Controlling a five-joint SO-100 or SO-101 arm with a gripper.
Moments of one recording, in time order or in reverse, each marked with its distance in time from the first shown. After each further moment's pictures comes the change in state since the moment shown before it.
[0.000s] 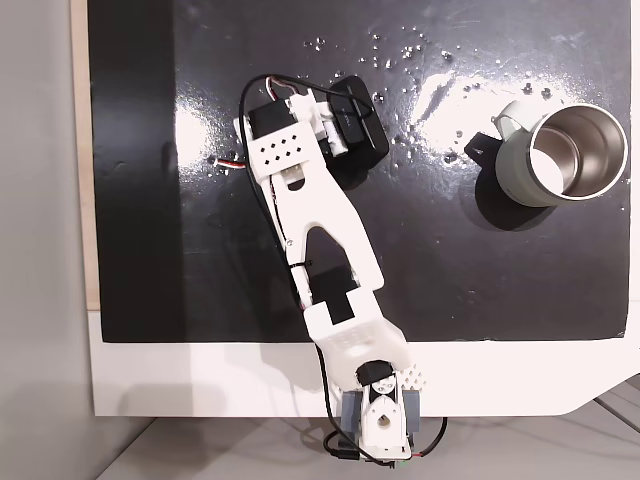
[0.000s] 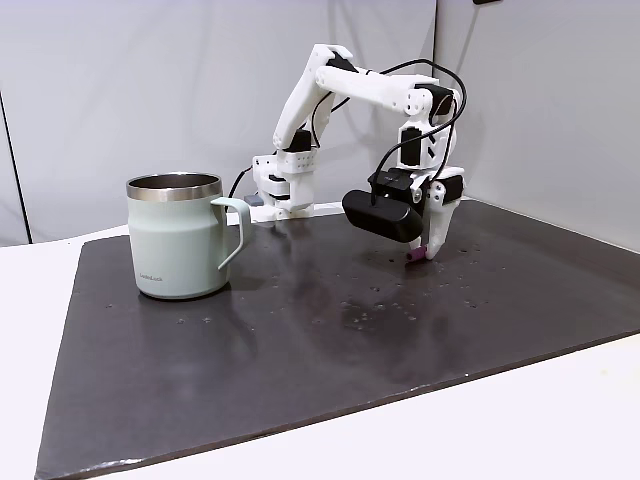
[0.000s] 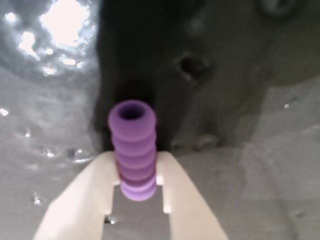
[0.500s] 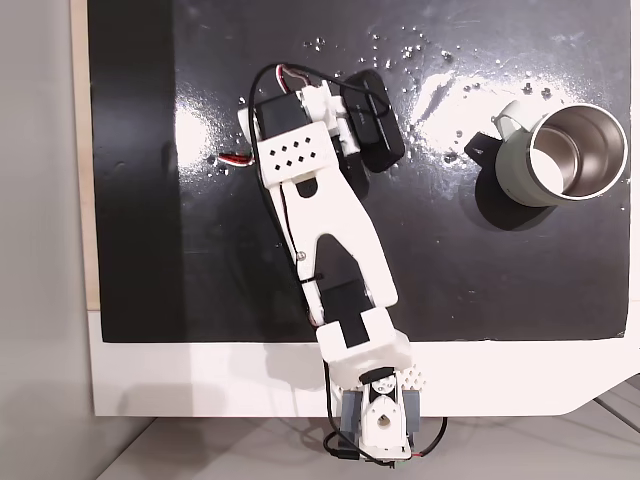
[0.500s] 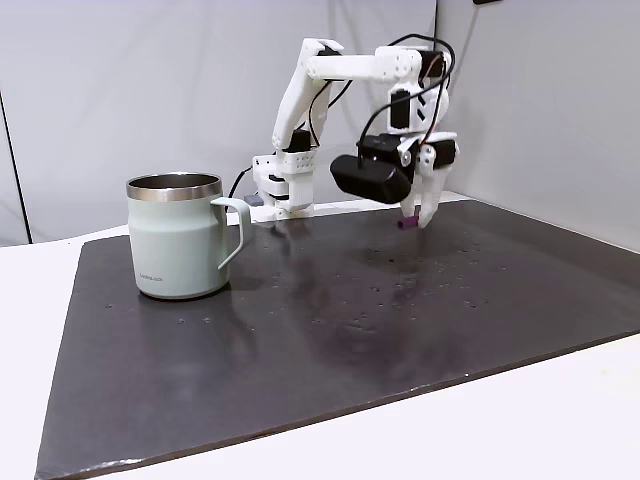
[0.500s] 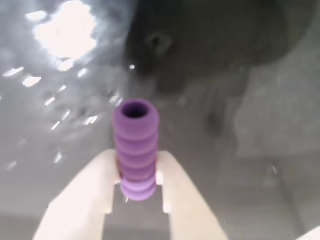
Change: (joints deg) arm 2.7 9.5 -5.5 12.1 1.1
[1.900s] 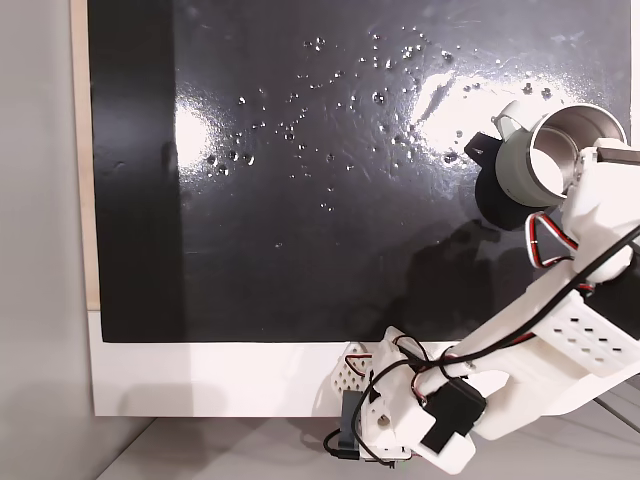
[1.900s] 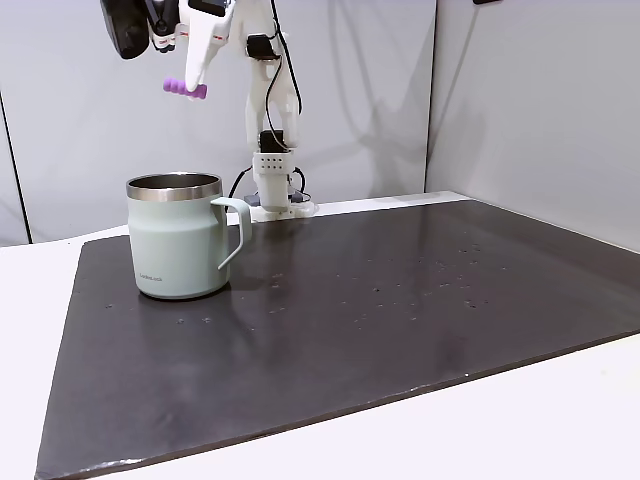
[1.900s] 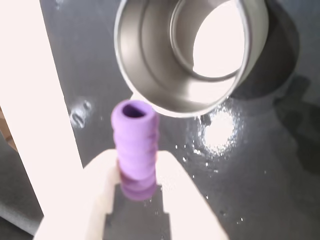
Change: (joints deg) arm 53.3 27.1 -8.3 5.4 -29.6
